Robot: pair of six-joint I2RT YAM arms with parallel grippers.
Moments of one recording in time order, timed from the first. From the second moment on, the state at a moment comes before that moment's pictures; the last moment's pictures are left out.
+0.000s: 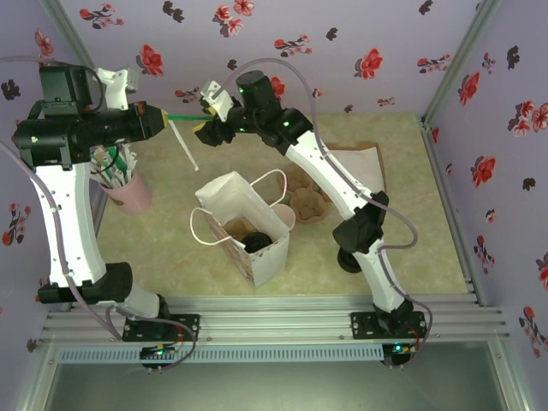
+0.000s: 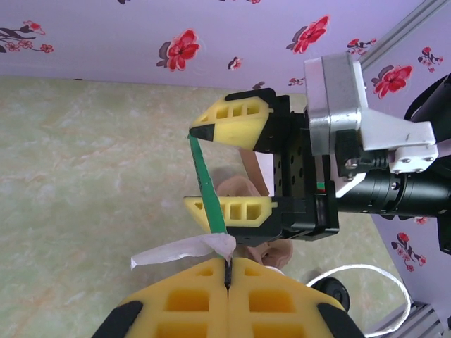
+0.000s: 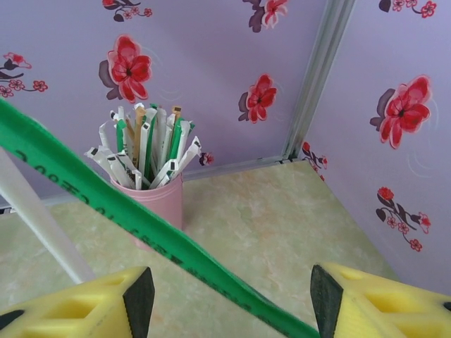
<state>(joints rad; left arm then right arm) 0.01 1.52 2.27 -1.40 0.60 -0.14 0.79 2.26 2.58 -0.66 -0.44 -0.28</state>
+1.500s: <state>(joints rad) 0.01 1.63 2.42 -1.47 0.15 -0.01 0.93 2.45 2.62 -0.33 -0.33 -0.08</state>
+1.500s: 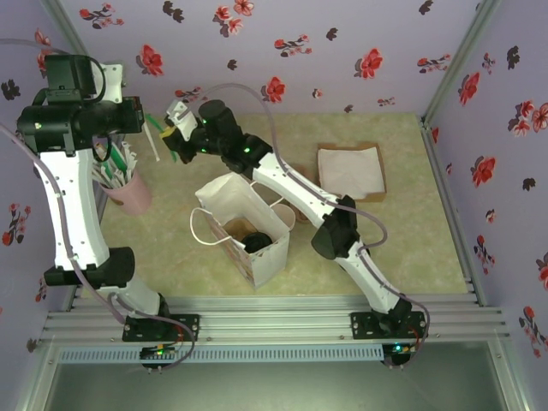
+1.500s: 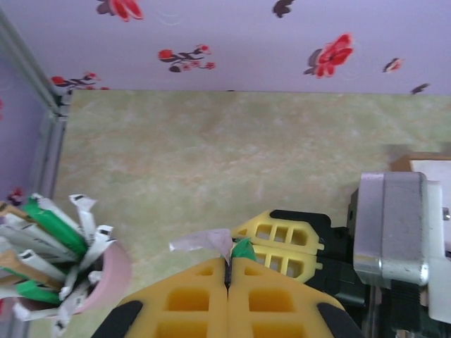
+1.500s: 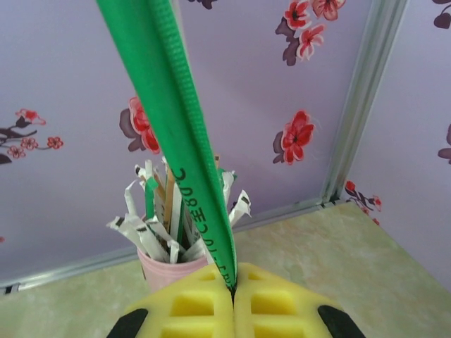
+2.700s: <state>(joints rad) -0.01 1.46 2.18 -1.36 -0.15 -0.05 0.96 2.52 2.65 -0.38 -0.30 0.14</state>
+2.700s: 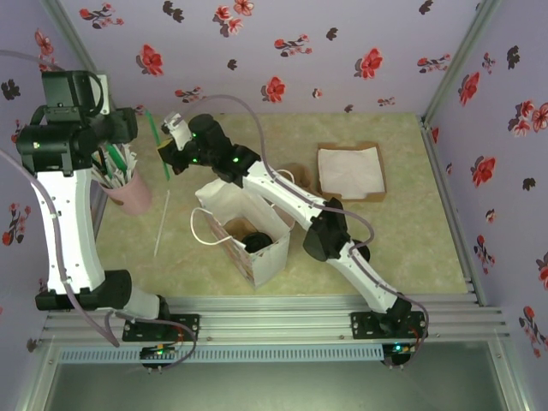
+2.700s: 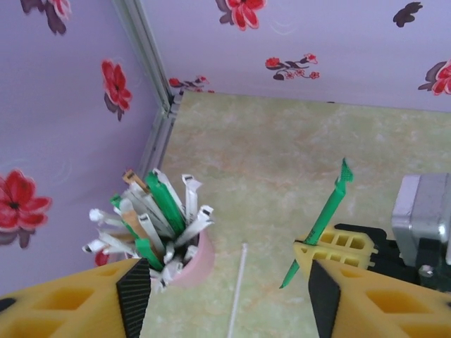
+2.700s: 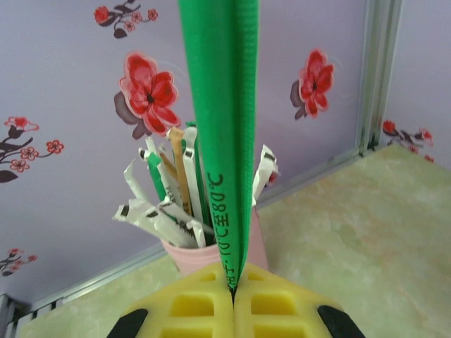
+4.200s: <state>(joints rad) -0.12 1.64 1.22 -0.96 -0.25 -0.44 0.95 1.47 1.49 -0.27 -0.21 0.20</state>
